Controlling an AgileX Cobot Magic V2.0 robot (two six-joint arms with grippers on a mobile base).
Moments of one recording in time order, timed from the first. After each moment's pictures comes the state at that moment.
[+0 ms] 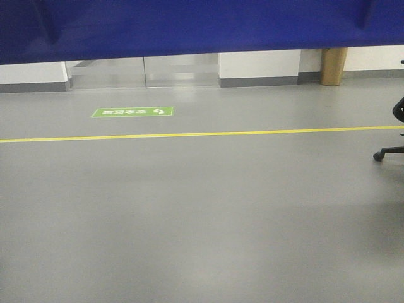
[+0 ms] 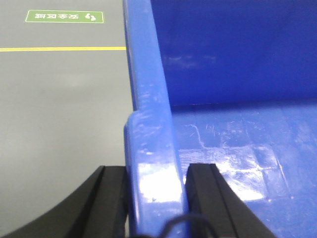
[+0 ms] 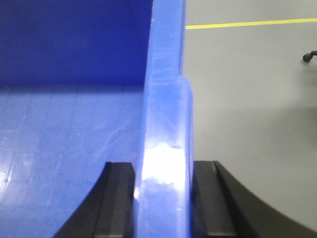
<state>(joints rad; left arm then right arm) -0.12 1.16 -1.43 0.02 0.73 -0.10 0.18 1.14 -1.51 0.04 0.91 0.08</state>
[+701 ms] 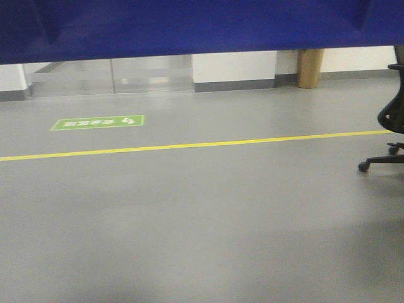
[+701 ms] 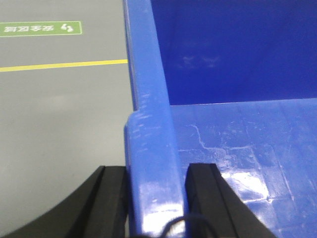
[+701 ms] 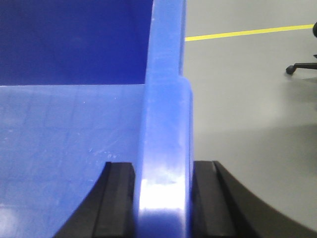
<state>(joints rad) -0.12 1.16 -1.43 0.03 0.73 -0.10 0.18 1.14 -1.51 0.04 0.91 0.08</state>
